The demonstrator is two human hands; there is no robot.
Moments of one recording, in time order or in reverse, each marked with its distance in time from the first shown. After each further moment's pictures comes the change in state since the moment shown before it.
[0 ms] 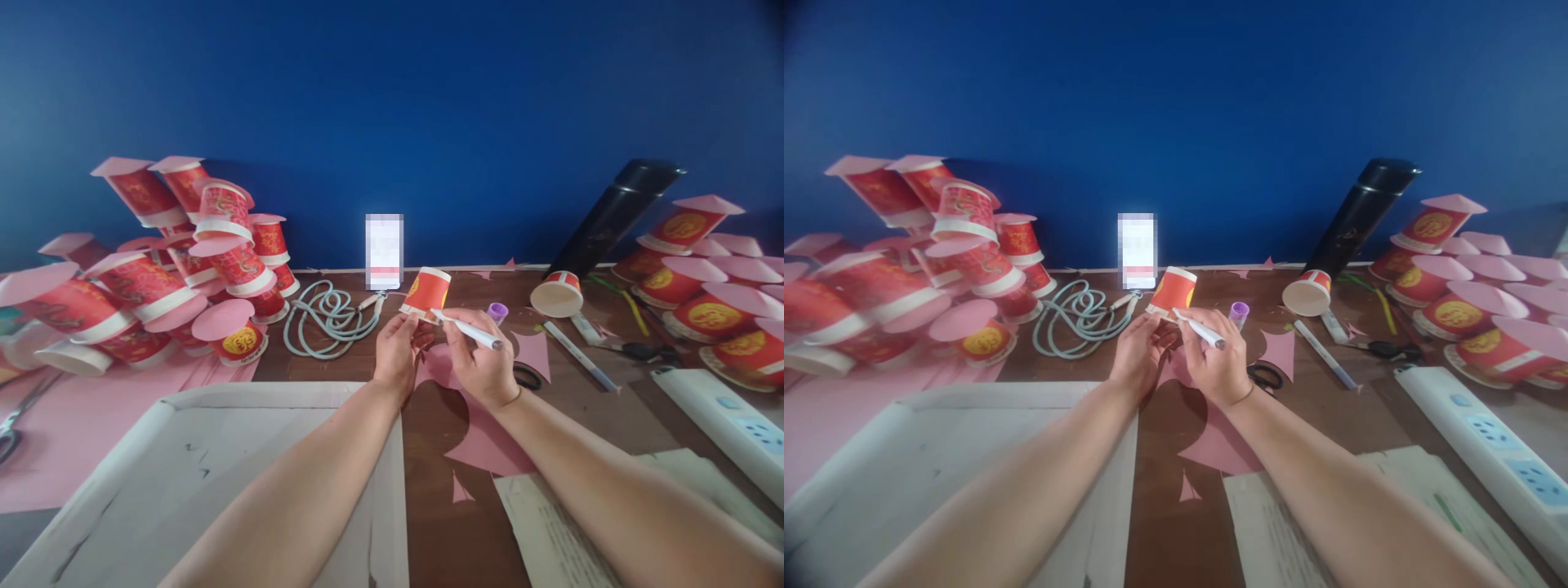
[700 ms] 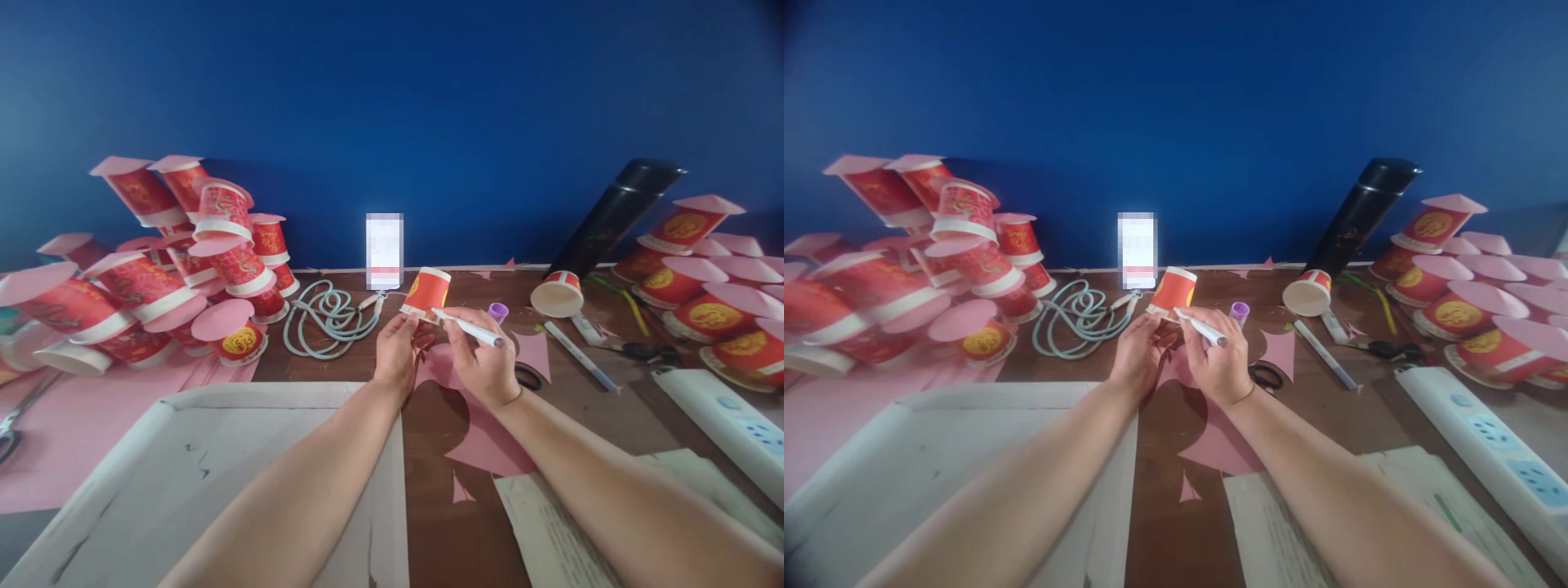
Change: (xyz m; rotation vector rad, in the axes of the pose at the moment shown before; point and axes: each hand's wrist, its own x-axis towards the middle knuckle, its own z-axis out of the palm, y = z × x) left_hand 0.002 -0.001 -0.001 0.009 0.009 -0.008; right_hand 0.001 -0.001 0.000 -0.029 0.010 0.031
